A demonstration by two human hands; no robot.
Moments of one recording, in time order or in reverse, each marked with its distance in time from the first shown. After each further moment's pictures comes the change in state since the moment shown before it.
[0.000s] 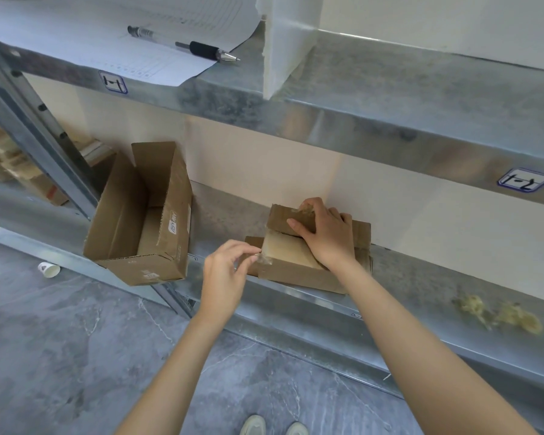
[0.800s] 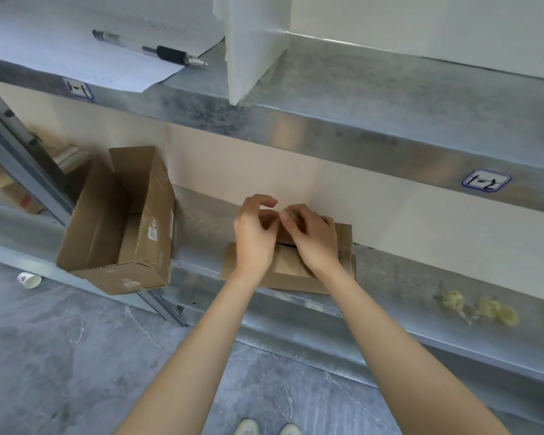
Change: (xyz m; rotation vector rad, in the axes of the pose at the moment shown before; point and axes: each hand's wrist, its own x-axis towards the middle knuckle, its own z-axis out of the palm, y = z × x) left_hand 0.063 0.058 0.060 -0.161 0.120 -0.044; right_hand -0.012 -0.004 -0.007 0.358 0.071 0.030
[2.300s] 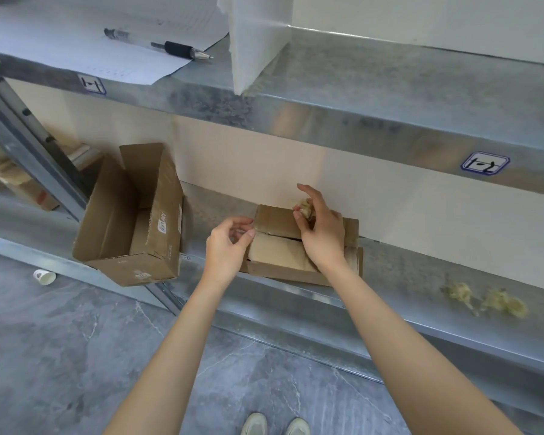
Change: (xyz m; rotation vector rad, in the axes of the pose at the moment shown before) left_hand -0.019 -0.034 -0.053 -0.048 -0.134 -0.224; right_hand -0.008 0.003 0.002 0.026 0.149 -0.005
